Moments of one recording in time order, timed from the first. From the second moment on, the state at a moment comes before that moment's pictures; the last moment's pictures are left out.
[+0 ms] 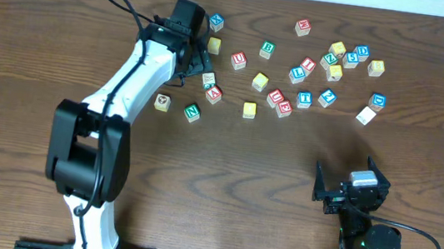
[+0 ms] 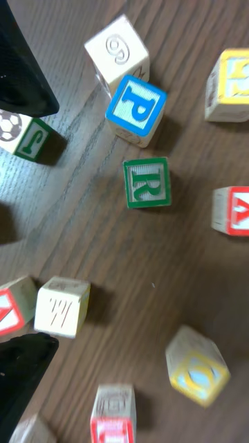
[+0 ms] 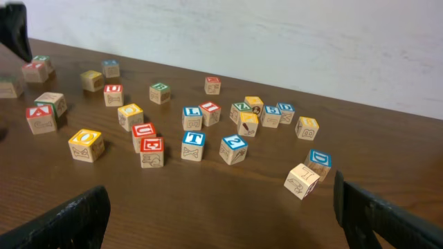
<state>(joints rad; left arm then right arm) -0.28 2.01 1.59 -0.78 -0.13 -0.64 0.16 0.06 0.01 -0.07 0.00 -0.12</state>
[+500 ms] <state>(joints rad) -0.28 2.09 1.59 -0.71 -0.14 -0.65 0.16 0.06 0.01 -0.07 0.00 -0.12</state>
